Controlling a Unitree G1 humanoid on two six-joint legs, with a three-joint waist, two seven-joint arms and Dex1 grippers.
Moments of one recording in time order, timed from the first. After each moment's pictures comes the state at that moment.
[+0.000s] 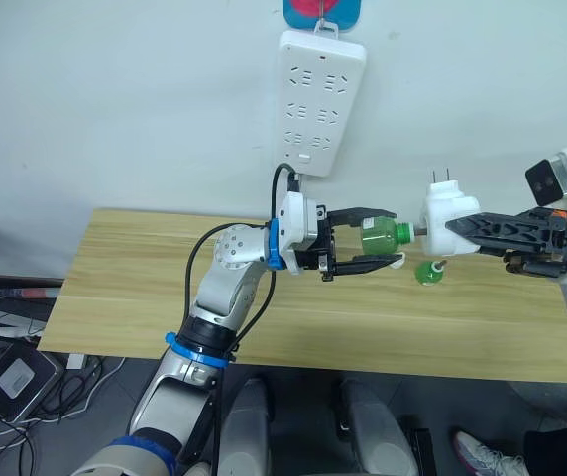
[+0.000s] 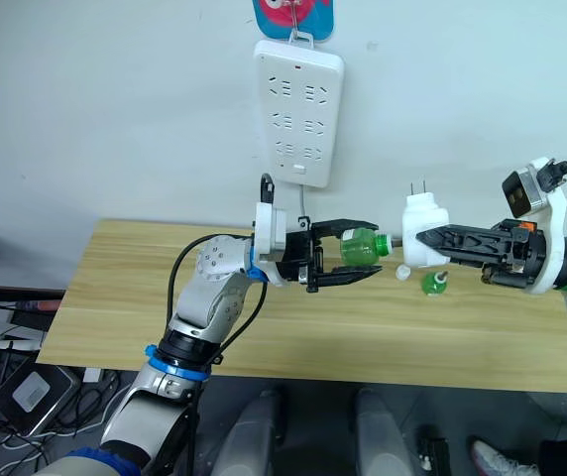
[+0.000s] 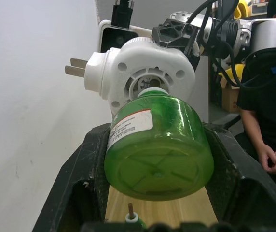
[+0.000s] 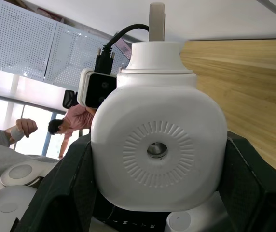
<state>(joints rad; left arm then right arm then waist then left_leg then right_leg) -0.67 0.16 -0.21 0.12 -0.39 -0.08 -1.17 -0.52 -1.10 -0.23 0.07 1.94 1.39 0.44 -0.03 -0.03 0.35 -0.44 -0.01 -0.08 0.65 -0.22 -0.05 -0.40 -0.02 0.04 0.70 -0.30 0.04</state>
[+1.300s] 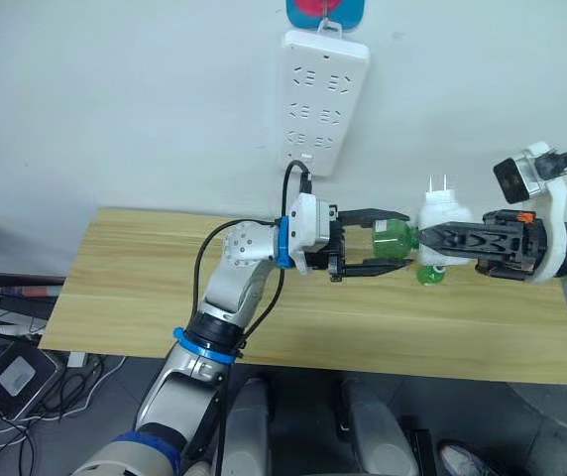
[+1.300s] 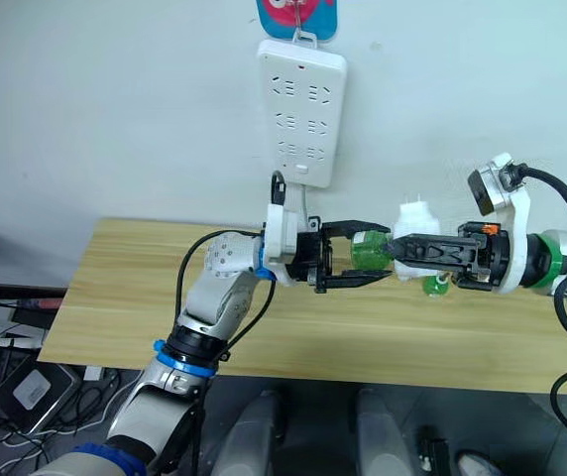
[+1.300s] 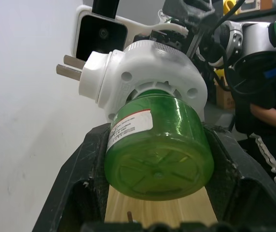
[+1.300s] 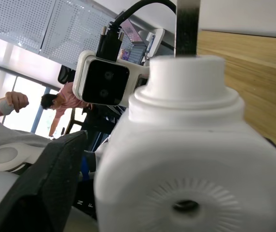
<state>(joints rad) -0.70 0.14 -0.23 0.12 -0.36 -0.10 -1.19 -0.57 -1.05 -0.16 -0.07 1.93 1.32 0.39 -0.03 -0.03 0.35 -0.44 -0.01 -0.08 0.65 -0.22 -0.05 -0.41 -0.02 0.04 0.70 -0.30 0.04</state>
